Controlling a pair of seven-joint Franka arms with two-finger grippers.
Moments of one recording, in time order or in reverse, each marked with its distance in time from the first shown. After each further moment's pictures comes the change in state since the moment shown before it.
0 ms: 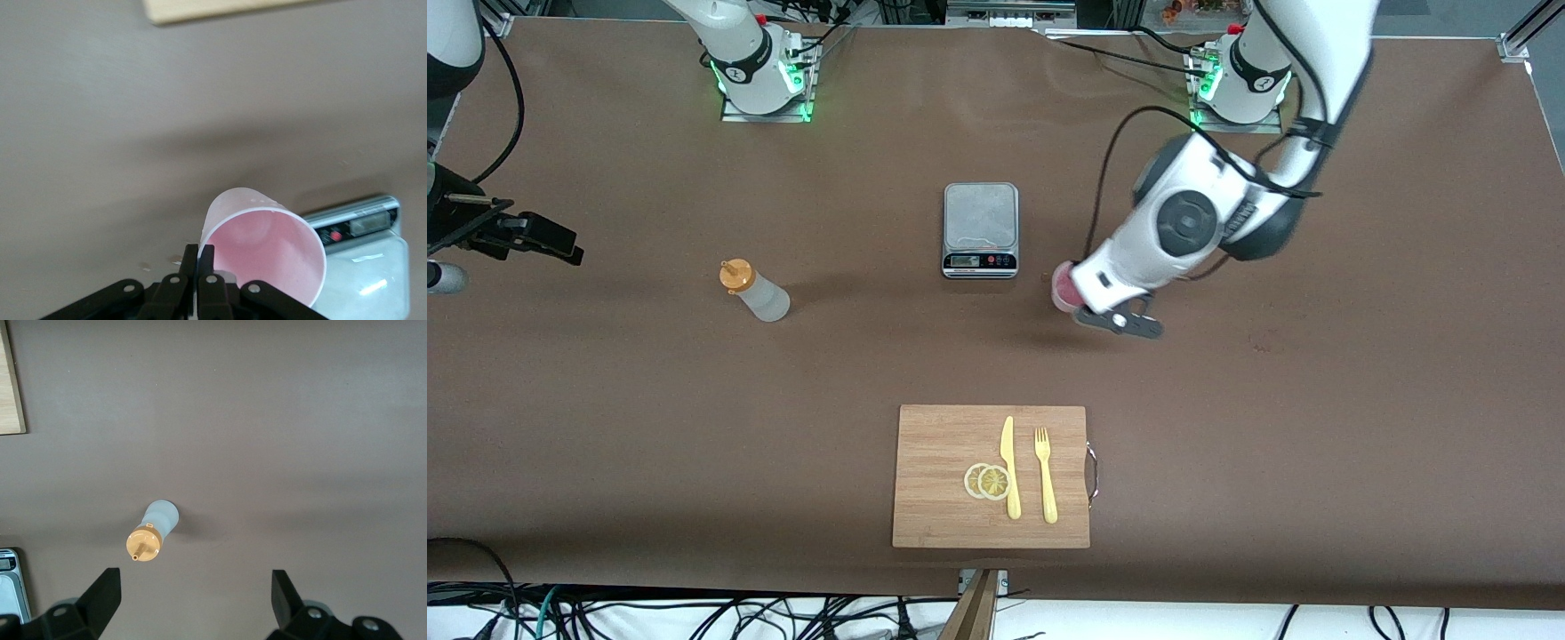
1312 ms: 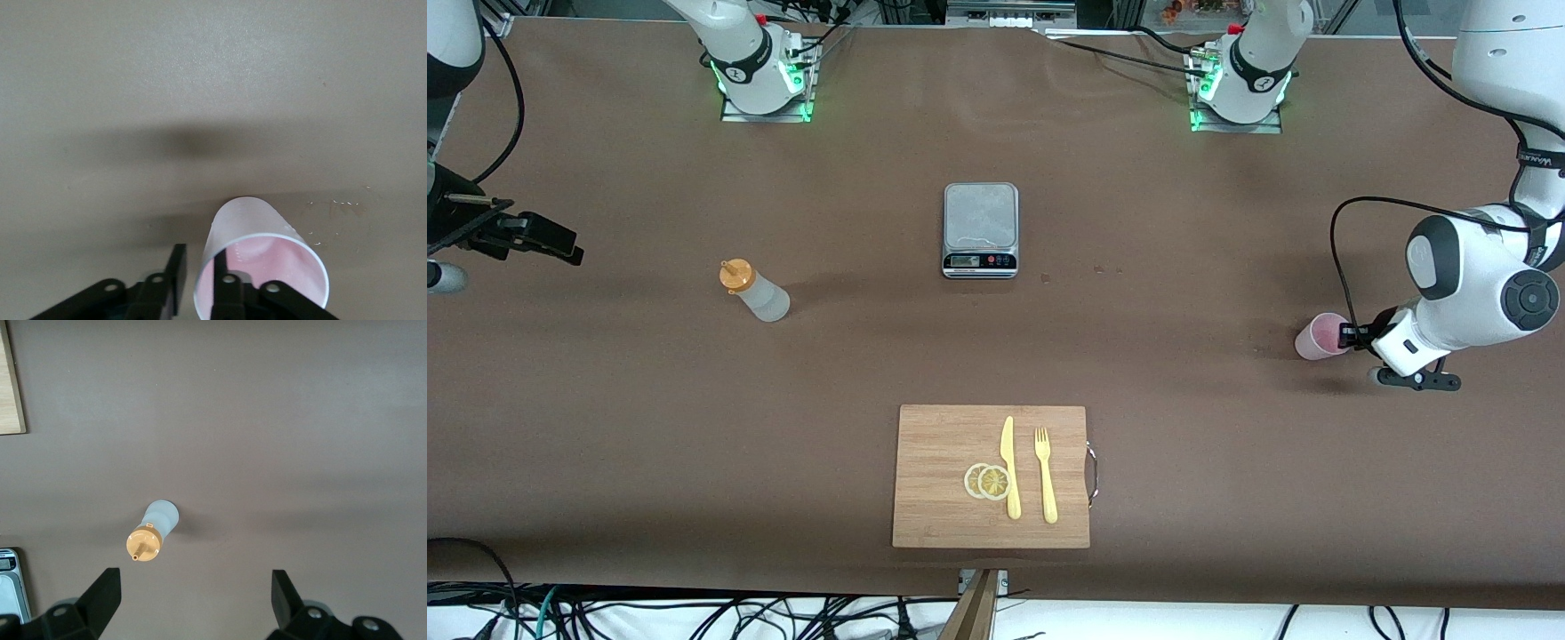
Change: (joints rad) left arm 0.477 0.032 0.319 -0.179 0.088 0.178 0.609; right arm 0.000 0.000 0.000 0.000 0.000 0.000 0.000
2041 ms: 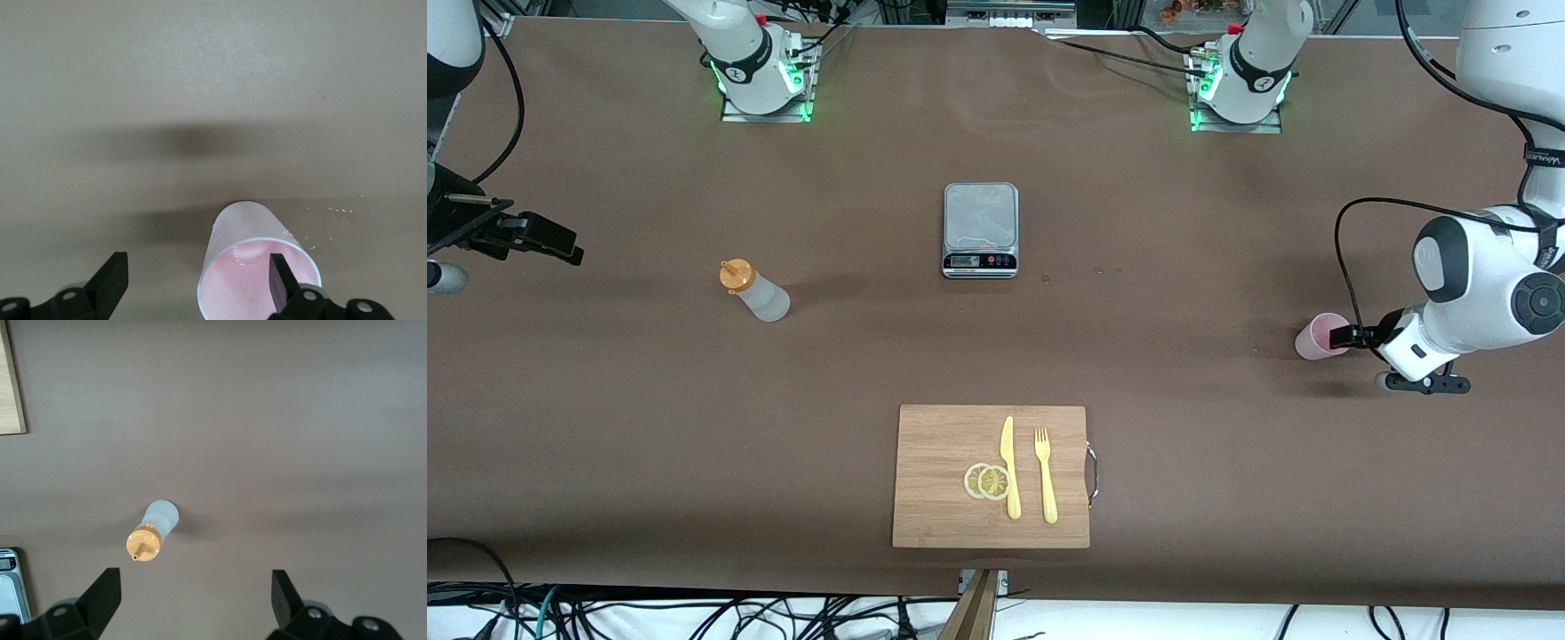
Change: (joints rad) left arm -0.001 0.000 0.001 0.021 0.006 -0.018 -0.021; right arm 0.000 0.000 0.000 0.000 0.000 0.000 0.000
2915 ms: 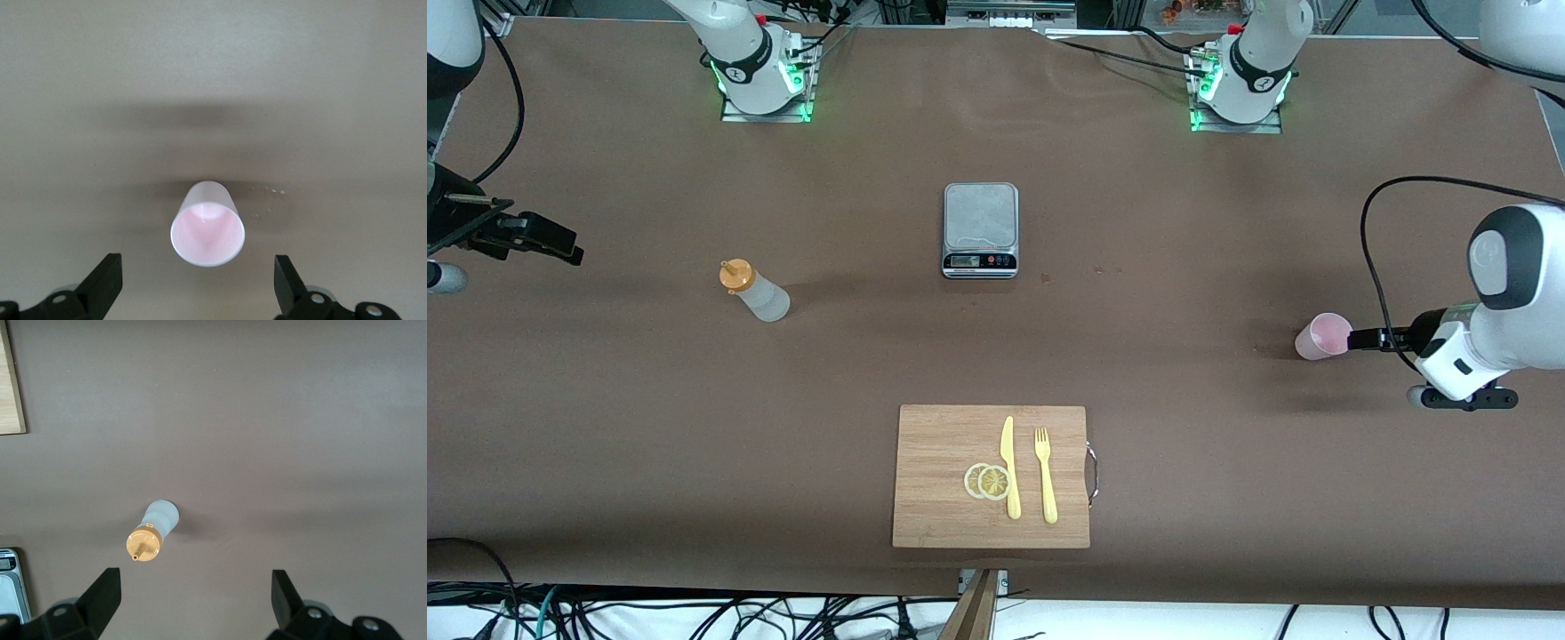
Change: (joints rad) left arm -0.017 -0.001 -0.032 0.271 -0.001 -0.348 -0.124; right arm 0.000 0.000 0.000 0.000 0.000 0.000 0.000
